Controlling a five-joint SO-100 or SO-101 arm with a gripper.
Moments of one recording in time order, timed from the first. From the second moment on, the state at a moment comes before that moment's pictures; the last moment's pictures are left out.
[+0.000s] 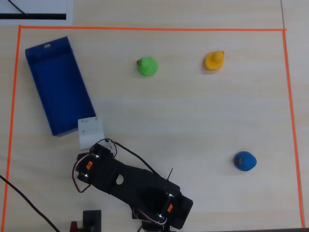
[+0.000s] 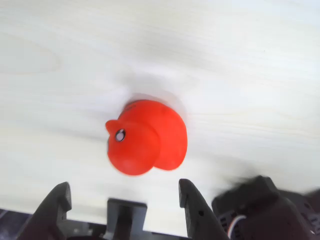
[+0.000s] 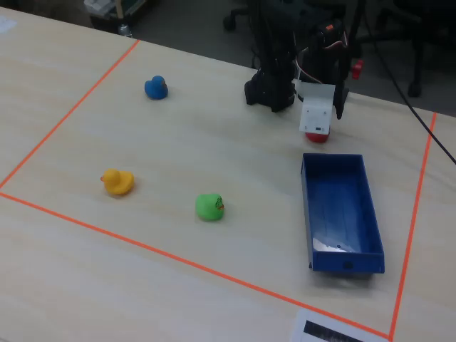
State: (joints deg) arm -57.7 127.9 133.0 76.0 -36.5
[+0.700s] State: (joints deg) arm -59.3 127.3 141.7 65.5 -32.9
